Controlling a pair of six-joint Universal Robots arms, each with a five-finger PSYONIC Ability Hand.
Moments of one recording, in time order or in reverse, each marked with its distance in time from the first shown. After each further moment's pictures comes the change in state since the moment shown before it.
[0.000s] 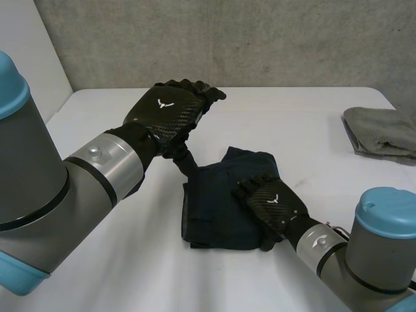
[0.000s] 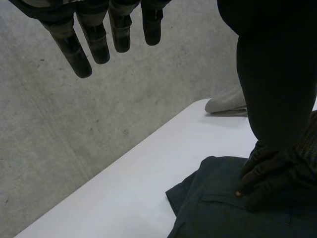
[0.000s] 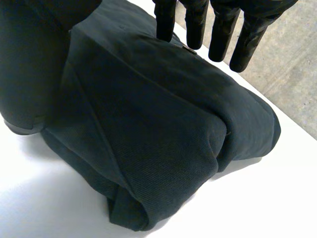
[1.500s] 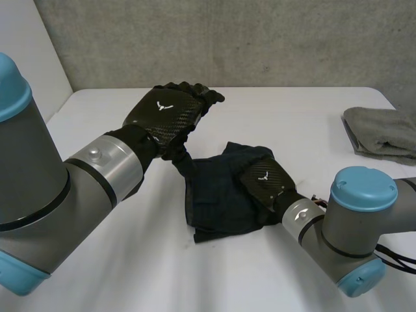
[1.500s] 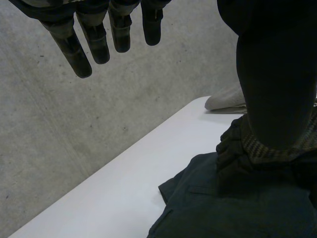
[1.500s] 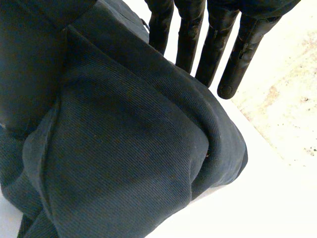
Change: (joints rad) left arm 0.005 -0.002 -0.008 0.000 0.000 0.000; right arm 0.033 0.178 -0.237 -0.038 0.050 -0.081; left_hand 0.000 0.000 0.000 0.000 0.000; right_hand 0.291 0.297 0.331 0.300 0.187
